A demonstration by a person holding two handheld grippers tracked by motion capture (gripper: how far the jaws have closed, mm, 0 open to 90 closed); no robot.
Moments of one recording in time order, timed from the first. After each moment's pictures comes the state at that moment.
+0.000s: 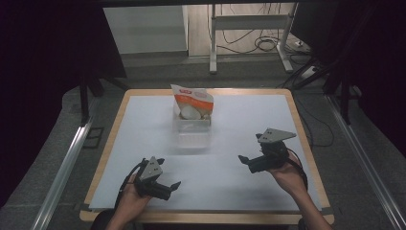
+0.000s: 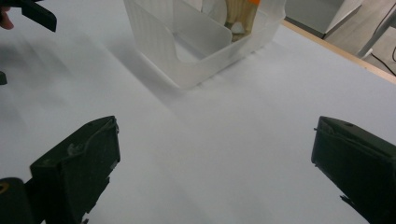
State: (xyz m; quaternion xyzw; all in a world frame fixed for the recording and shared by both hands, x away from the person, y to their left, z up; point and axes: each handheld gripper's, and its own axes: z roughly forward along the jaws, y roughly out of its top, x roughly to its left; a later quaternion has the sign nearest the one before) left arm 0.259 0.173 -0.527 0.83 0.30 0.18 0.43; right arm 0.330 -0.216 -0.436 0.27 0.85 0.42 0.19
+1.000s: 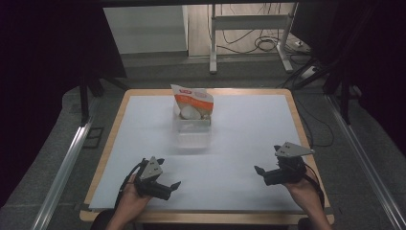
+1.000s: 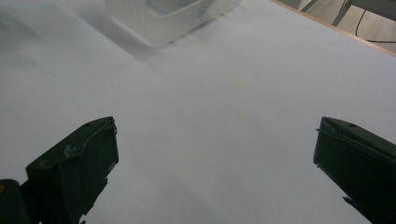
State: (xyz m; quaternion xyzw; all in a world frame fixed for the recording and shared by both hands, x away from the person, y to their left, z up) left arm 0.259 0.172 -0.527 0.83 0.31 0.18 0.43; right arm 0.299 -0.260 -0.454 0.31 0.84 0.39 0.22
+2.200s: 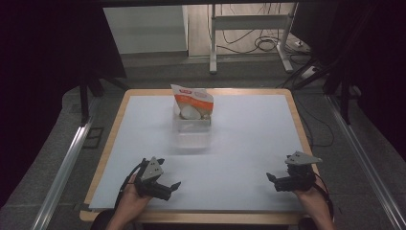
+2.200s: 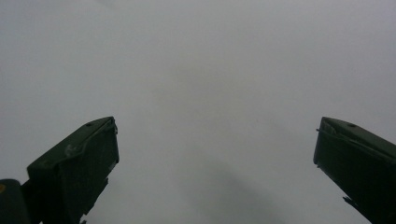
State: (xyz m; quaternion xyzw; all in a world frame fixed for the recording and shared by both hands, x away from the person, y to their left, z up) left arm 0.259 0.171 -0.528 0.83 0.30 0.19 0.42; right arm 0.298 -0.298 -0.493 0.36 0.84 0.35 0.23
